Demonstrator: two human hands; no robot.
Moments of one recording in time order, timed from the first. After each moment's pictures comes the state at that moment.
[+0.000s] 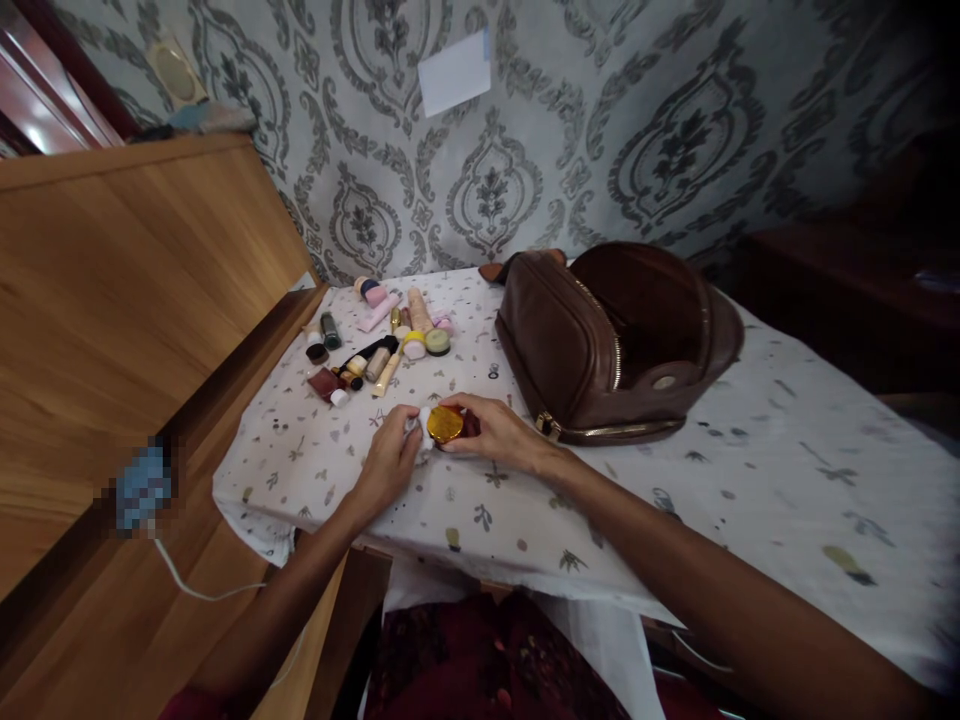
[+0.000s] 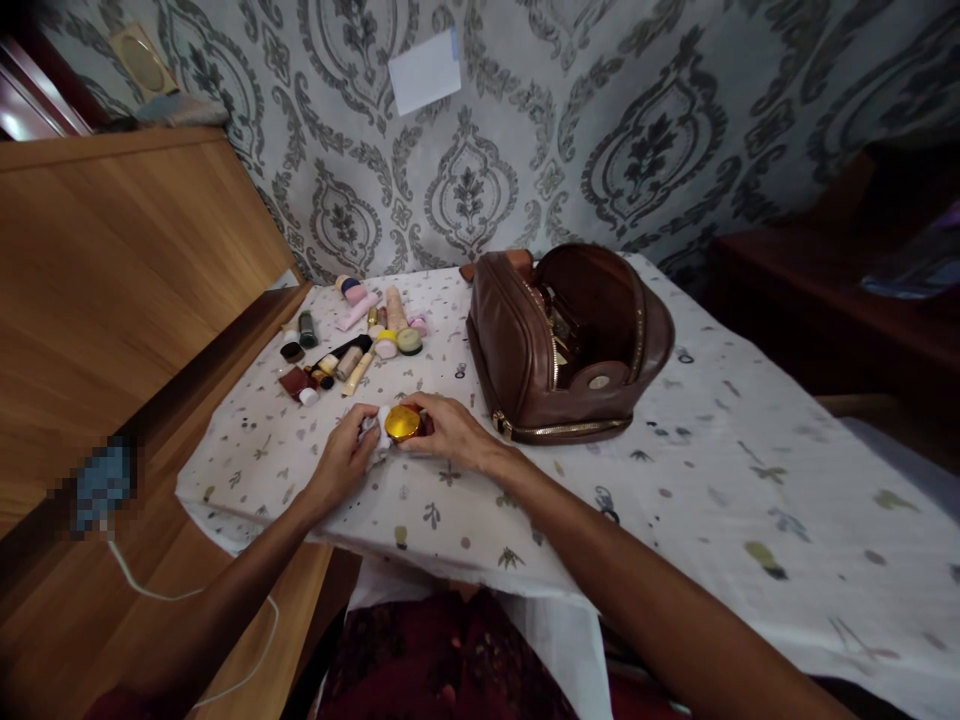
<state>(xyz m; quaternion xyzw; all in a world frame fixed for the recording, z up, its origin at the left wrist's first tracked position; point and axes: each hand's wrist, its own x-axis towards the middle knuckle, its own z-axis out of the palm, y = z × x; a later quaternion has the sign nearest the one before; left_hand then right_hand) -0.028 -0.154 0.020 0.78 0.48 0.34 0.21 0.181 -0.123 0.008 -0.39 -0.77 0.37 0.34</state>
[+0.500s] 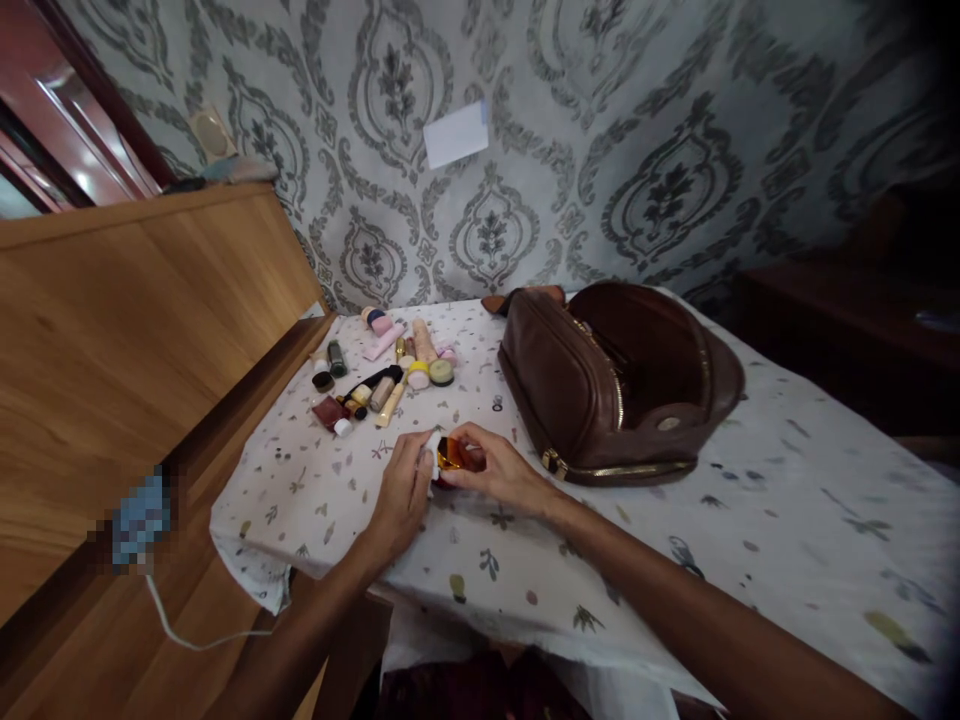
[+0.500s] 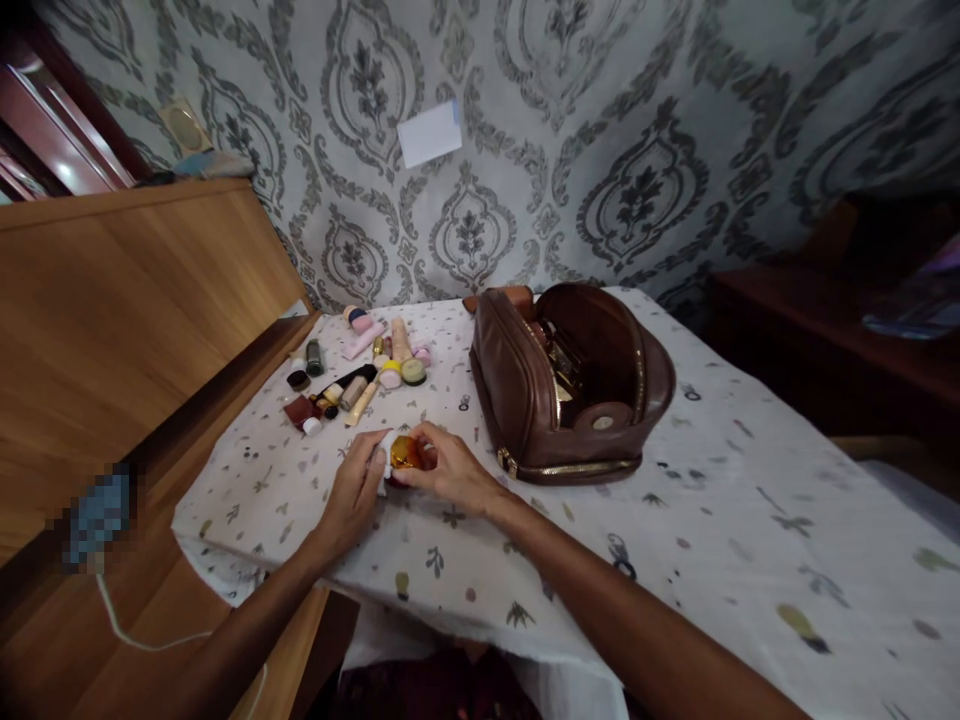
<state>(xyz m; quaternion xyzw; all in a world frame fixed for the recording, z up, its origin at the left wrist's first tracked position) -0.007 -0.160 0.027 0.75 0.46 0.41 0.23 0.171 -0.132 0.011 -0.35 -0.66 0.52 0.41</state>
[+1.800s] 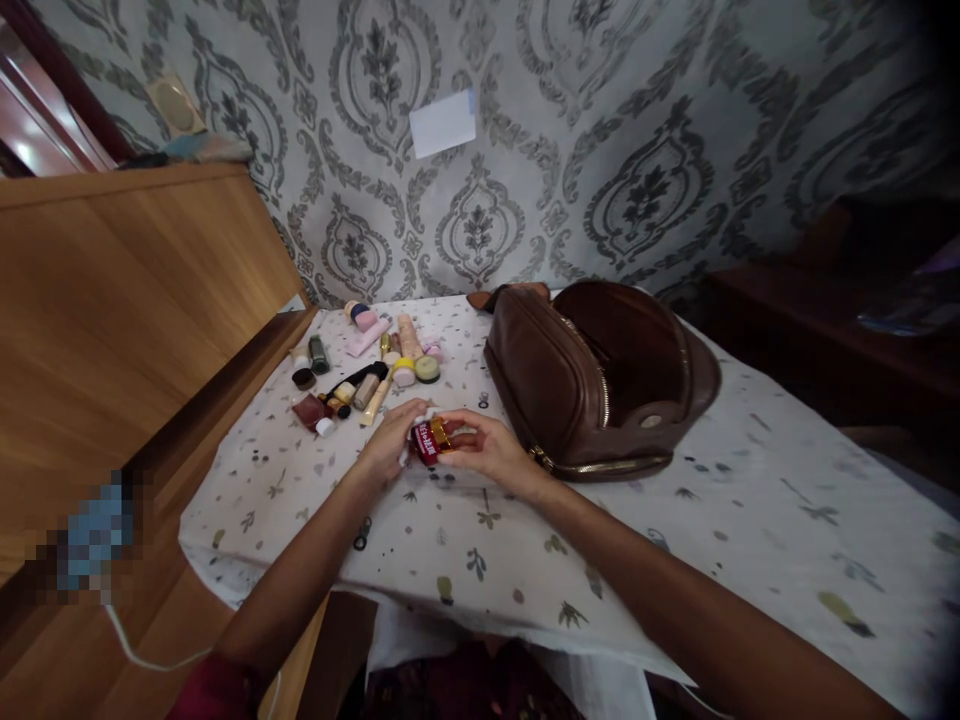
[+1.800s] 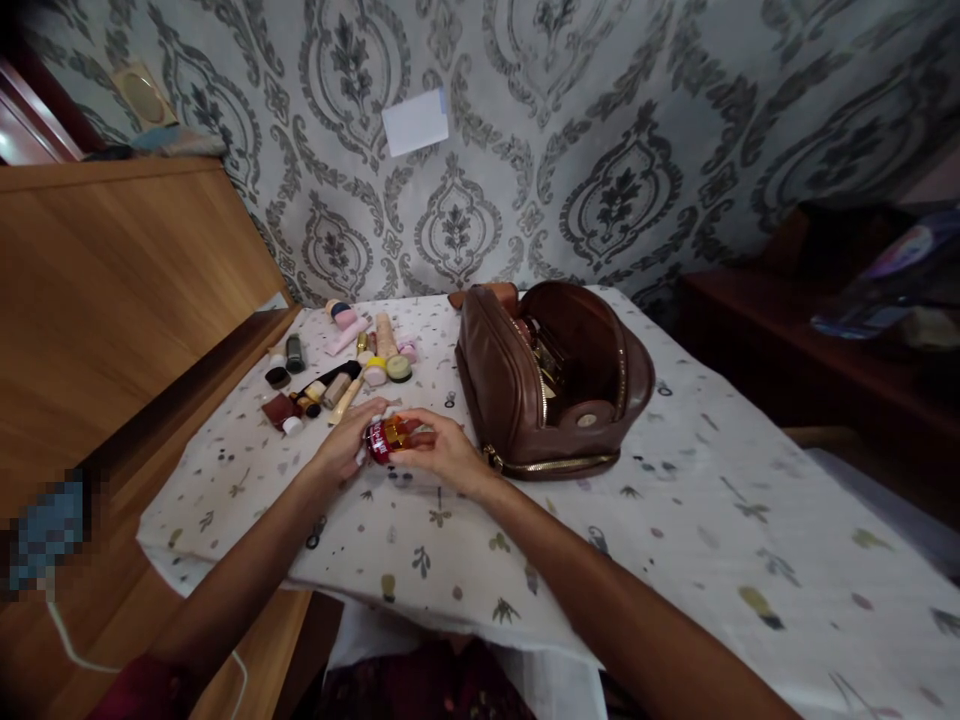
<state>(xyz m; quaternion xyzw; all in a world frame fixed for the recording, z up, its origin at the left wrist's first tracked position) 0.012 -0.082 0.029 0.47 0.42 0.45 0.63 0.178 -0.116 0.004 -0.33 -0.54 0.61 0.47</state>
